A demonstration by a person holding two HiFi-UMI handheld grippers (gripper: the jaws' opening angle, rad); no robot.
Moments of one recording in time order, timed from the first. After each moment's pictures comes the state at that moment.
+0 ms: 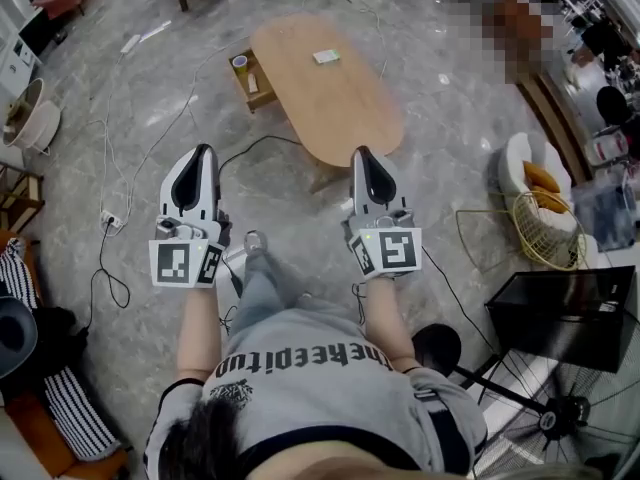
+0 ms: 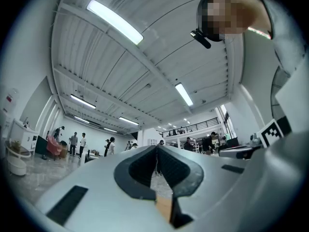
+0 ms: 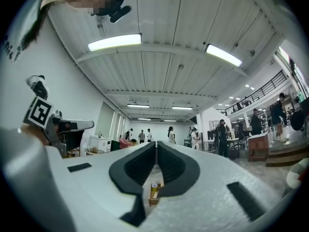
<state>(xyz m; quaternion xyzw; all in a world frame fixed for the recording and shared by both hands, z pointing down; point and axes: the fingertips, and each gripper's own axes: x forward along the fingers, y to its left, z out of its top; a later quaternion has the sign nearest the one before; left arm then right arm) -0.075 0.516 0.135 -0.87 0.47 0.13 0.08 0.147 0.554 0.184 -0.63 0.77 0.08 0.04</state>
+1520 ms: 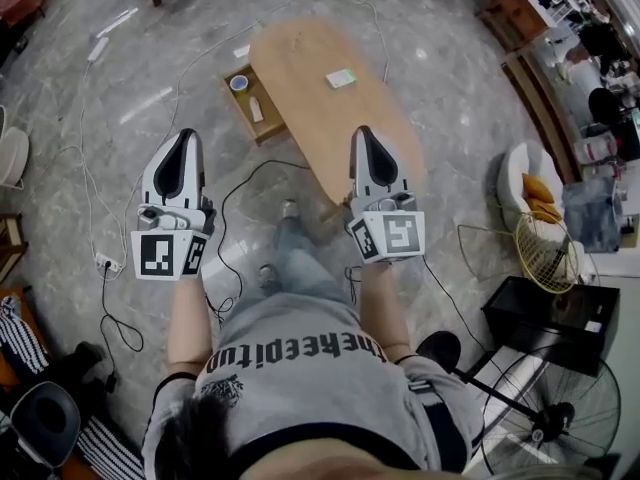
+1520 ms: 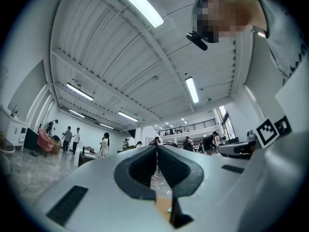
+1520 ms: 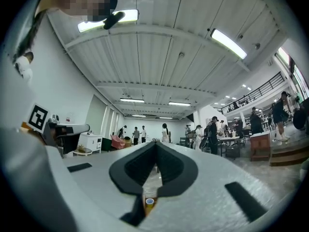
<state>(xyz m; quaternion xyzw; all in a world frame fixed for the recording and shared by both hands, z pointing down) -0.153 0.161 0.156 -0.89 0.44 0.13 0.06 0.083 0.213 0.188 -0.66 0.75 0.07 0.03</state>
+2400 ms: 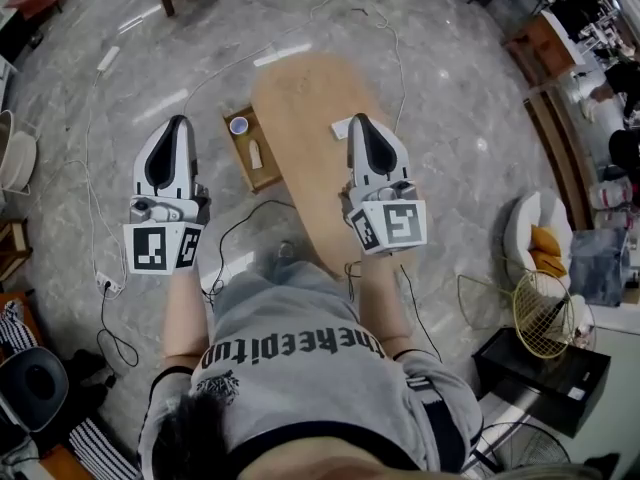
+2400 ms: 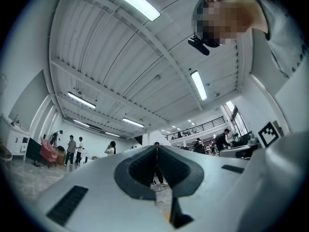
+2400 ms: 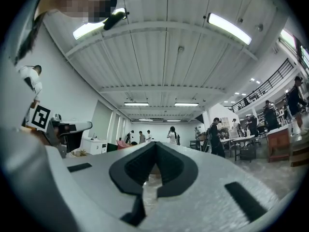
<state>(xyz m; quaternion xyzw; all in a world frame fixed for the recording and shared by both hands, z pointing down) -0.059 -0.030 0.119 -0.86 0.48 0.15 0.10 0.178 -0.007 0.168 -0.61 0.79 0.07 0.06</state>
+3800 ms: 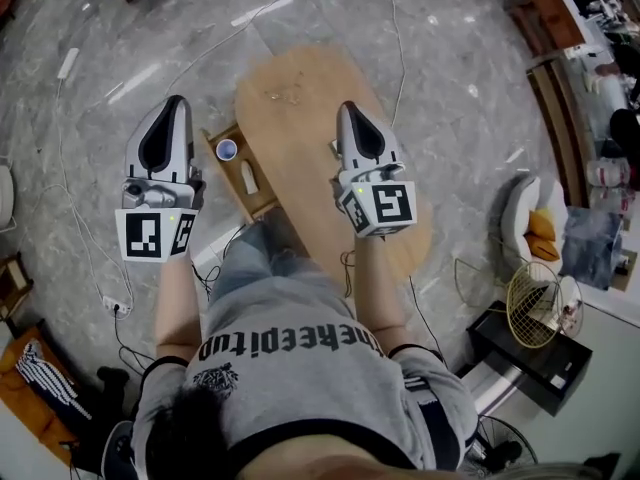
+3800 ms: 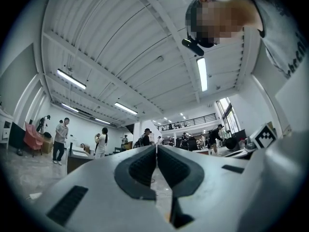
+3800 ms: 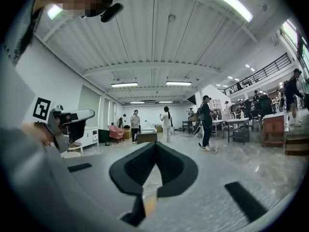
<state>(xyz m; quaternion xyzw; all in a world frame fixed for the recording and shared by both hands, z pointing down) -0.003 -0.330 0.181 -0.90 0.43 0.10 0.06 0.214 -0.282 0.269 -0.64 0.77 -0.03 -0.01</state>
